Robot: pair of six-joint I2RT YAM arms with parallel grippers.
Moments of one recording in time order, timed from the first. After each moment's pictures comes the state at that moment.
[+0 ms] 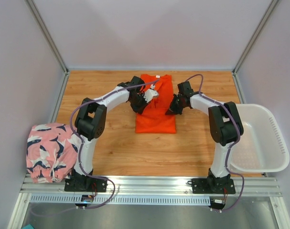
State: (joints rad) left arm -0.52 2.14 1.69 -0.72 0.34 0.53; right arm 0.30 1.97 1.31 -0.39 -0.32 0.72
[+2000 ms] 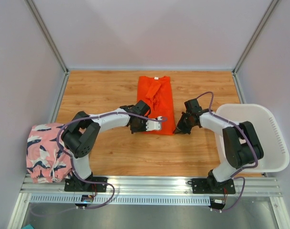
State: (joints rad) left arm -0.74 1.84 1.17 -0.53 0.09 0.86; right arm 0.32 1.63 0.87 -0.41 -0.25 0.83
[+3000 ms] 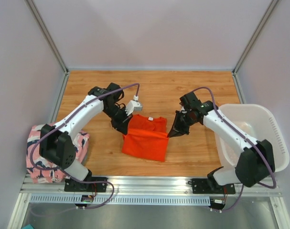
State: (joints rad) left arm -0.48 1.53 1.33 -1.23 0.62 0.62; right arm 0.51 1.33 1.11 -0.96 -0.40 0.81
